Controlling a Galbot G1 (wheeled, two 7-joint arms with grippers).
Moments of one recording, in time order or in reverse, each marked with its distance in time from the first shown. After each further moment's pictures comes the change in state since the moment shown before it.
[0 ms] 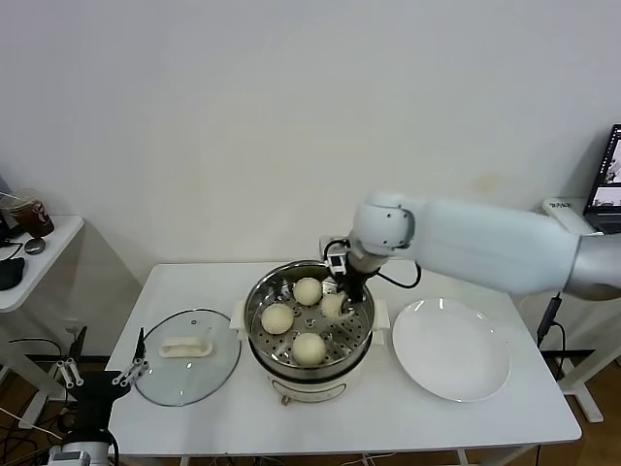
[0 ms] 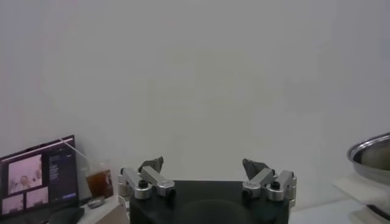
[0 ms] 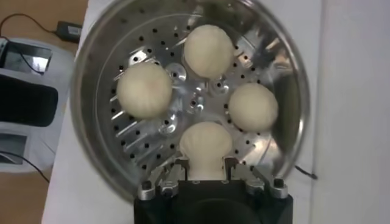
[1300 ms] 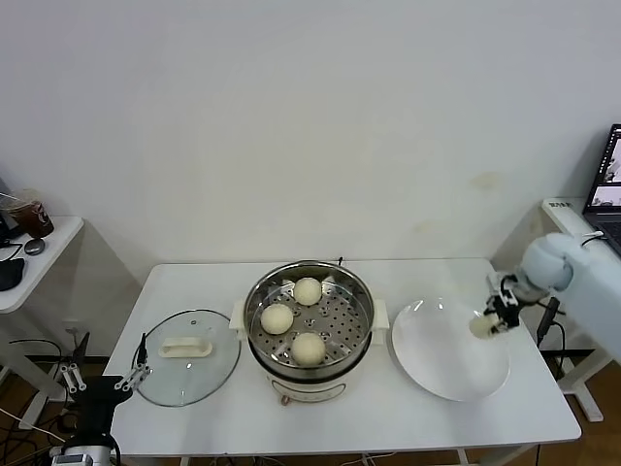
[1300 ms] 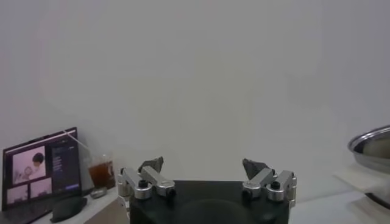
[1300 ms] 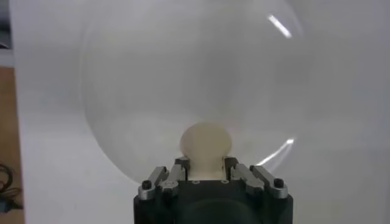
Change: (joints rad) left arm 0.004 0.005 0.011 0.023 -0.002 -0.003 -0.002; right arm -0.399 -0.488 0.537 -0.163 -0.553 0.488 -0.298
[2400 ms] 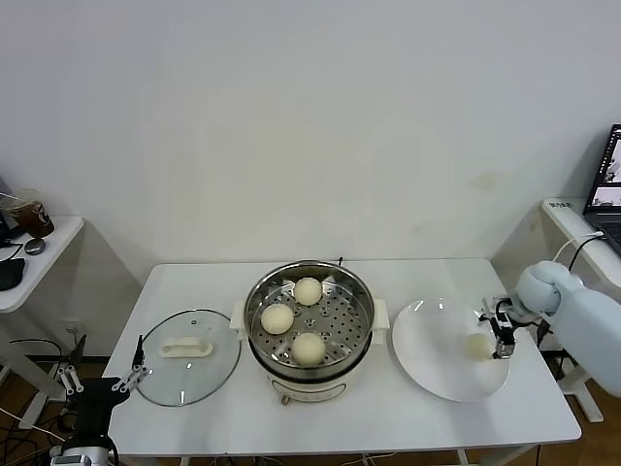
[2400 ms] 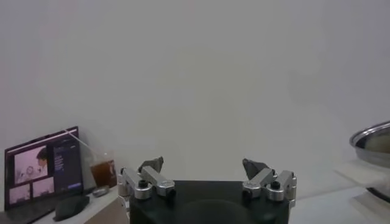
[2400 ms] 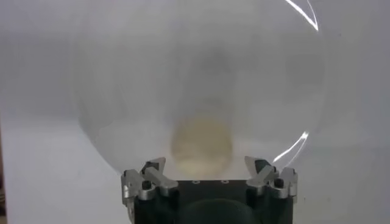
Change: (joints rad) left arm 0.004 -0.010 -0.009 0.010 0.005 -0.004 -0.006; right arm -0.353 0.105 0.274 -0.190 -0.244 0.112 0.089
